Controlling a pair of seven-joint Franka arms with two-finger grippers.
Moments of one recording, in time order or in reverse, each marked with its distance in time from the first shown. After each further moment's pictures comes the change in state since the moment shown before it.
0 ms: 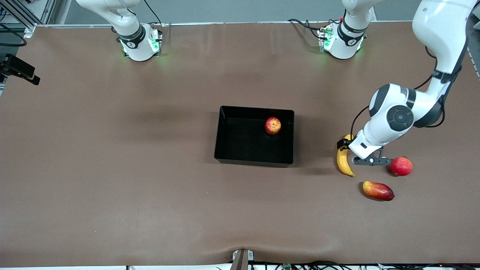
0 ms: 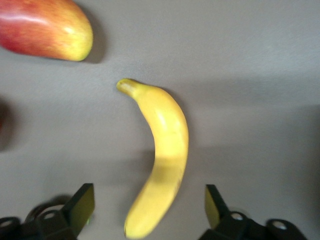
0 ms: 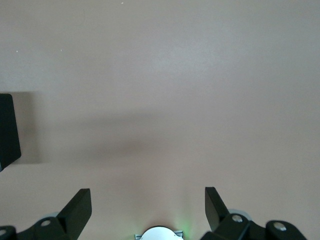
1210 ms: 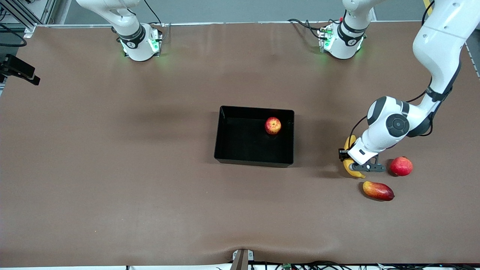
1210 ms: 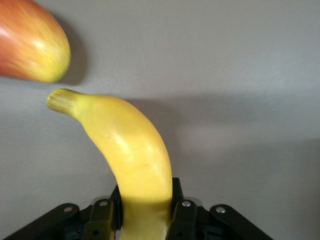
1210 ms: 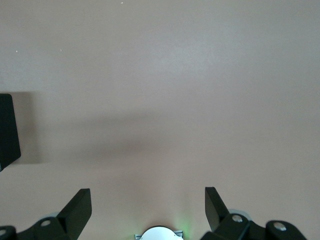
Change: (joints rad) left arm 0.064 0.081 -0.047 0.004 0.041 0.133 -0.051; right arm 0.000 0.001 0.000 0.000 0.000 0.000 0.000
